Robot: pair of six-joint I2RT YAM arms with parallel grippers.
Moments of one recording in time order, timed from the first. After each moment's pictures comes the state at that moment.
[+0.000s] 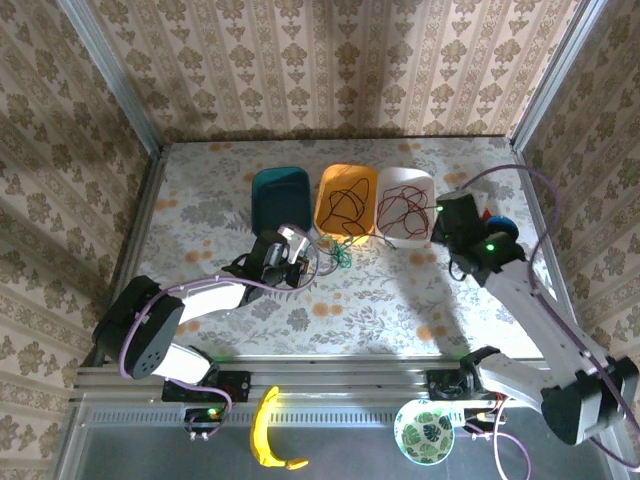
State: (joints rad) left arm -0.67 1.44 0.57 0.17 0.12 -0.15; right arm 0.31 1.04 1.00 -0.72 0.52 0.50
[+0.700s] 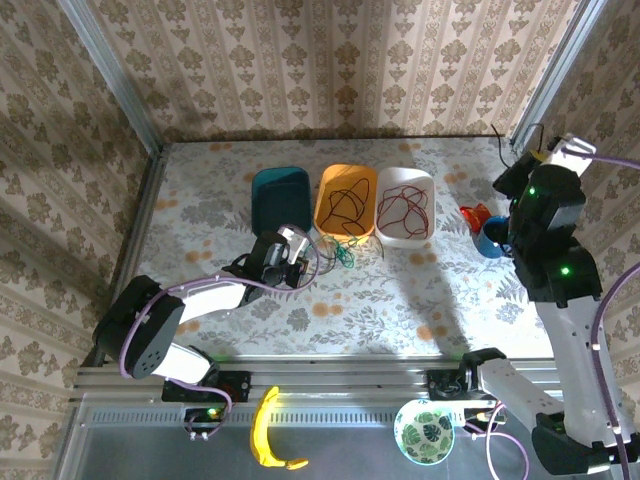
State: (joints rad) left arm -0.67 1.45 0.57 0.15 0.11 -0.13; right arm 0.13 0.94 1.36 -0.54 0.49 0.31
